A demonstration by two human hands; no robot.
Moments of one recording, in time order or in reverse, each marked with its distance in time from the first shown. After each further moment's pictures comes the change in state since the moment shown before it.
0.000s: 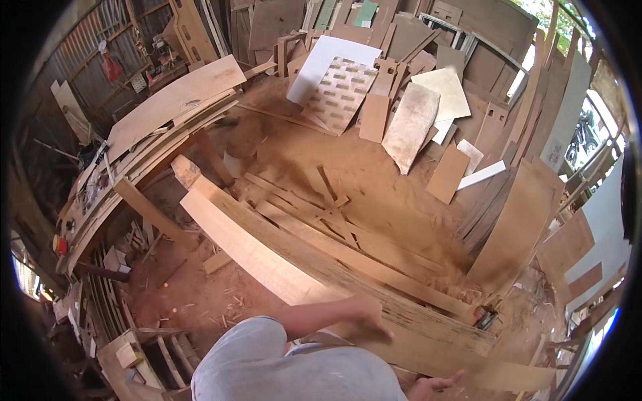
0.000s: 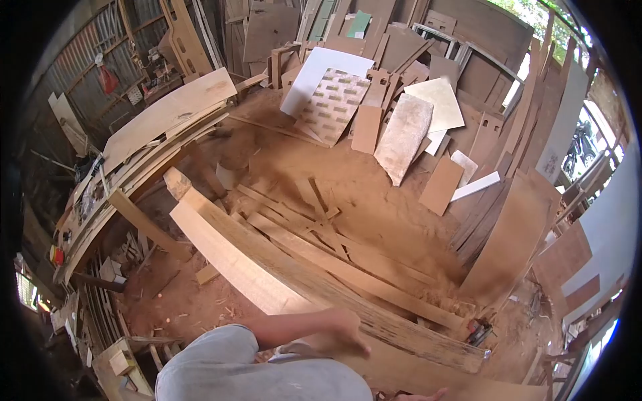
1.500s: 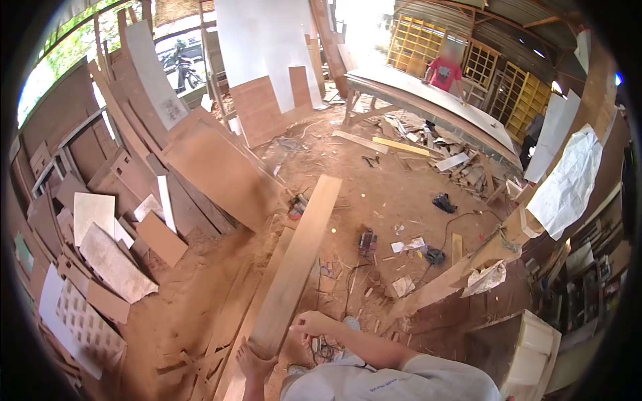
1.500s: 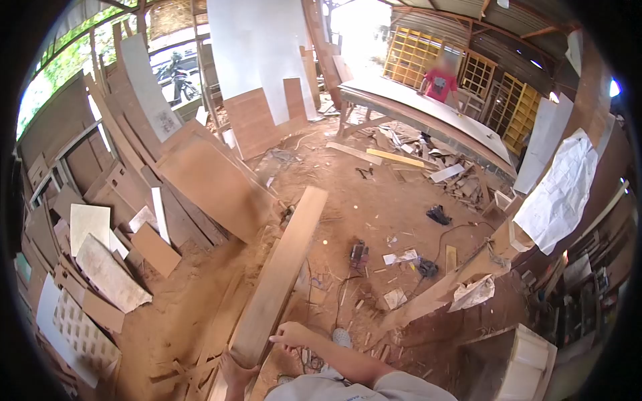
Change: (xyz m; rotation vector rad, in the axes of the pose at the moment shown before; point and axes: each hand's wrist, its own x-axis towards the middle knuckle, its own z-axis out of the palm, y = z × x) left_hand 0.134 -0.036 0.067 0.286 0.539 0.507; right_hand 0.060 0.087 -0.047 -0.988 -0.870 0.072
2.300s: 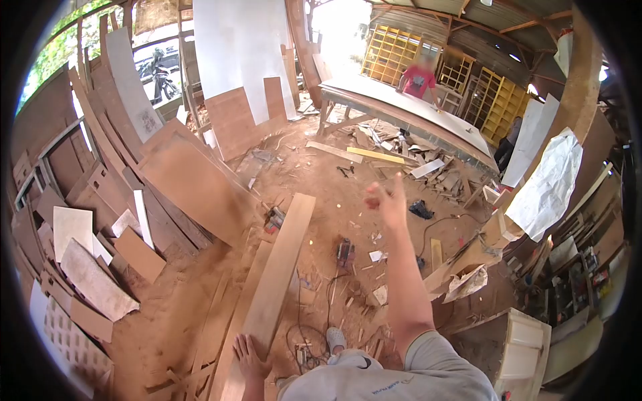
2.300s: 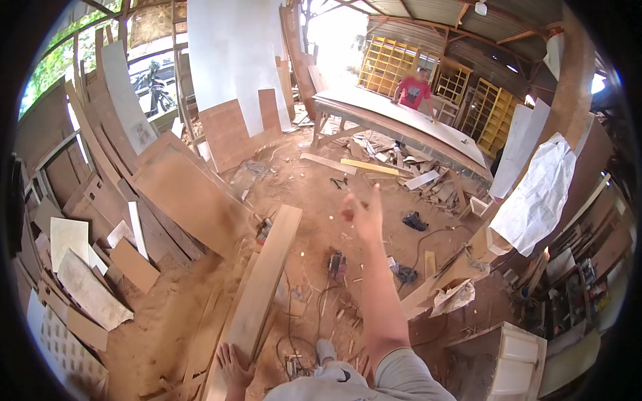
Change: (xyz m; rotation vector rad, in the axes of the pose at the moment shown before) left_hand 0.040 0.030 0.058 0.052 -0.077 0.269; right_hand -0.150 -0.141 -0.351 0.465 1.296 -0.603
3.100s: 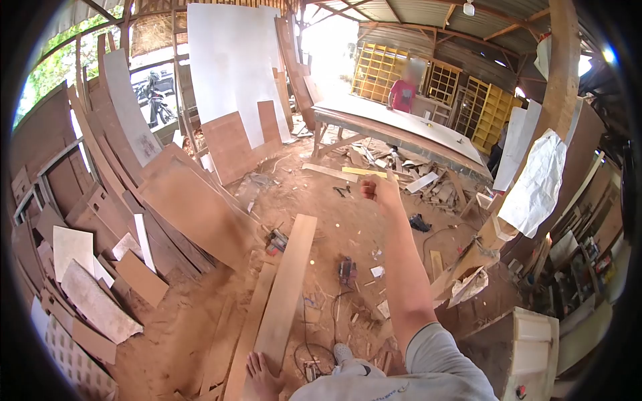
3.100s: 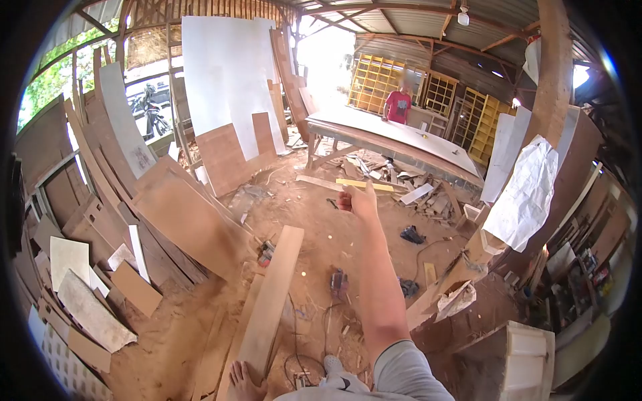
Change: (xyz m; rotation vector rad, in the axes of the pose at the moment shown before) left_hand -0.009 0.002 -0.020 -0.015 -0.067 0.001; right_hand 0.064 -0.043 0.033 0.148 -0.029 0.131
